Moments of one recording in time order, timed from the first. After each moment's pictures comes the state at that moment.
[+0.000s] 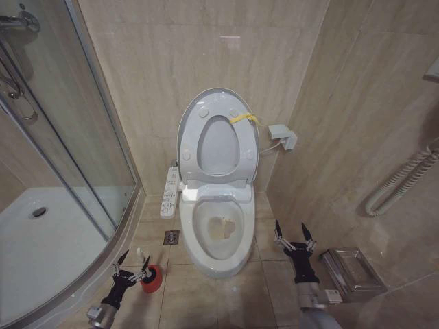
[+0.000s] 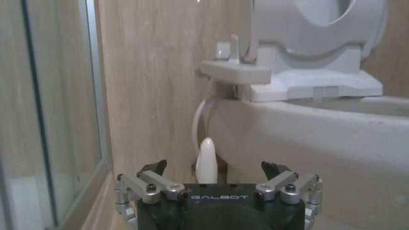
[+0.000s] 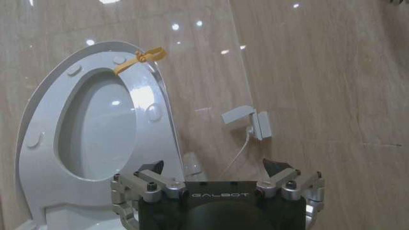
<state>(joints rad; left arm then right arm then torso) 1.12 -1.25 -0.56 -0.91 -0.37 -0.73 0.51 -1.48 1.42 0.58 1.77 0.40 0.50 -0.07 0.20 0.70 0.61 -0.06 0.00</state>
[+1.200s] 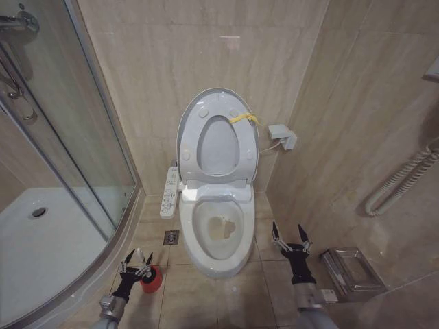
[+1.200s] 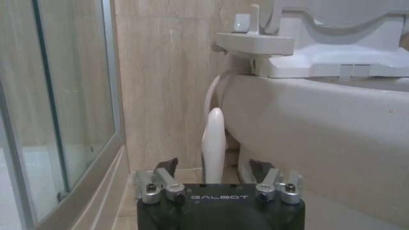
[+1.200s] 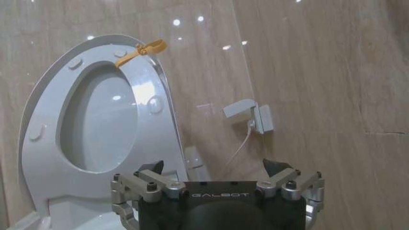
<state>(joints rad) 1.08 -1.31 -0.61 -0.87 -0.28 -0.64 0.44 -1.47 1.40 0.56 1.74 0.41 0.51 -0.07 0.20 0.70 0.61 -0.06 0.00</state>
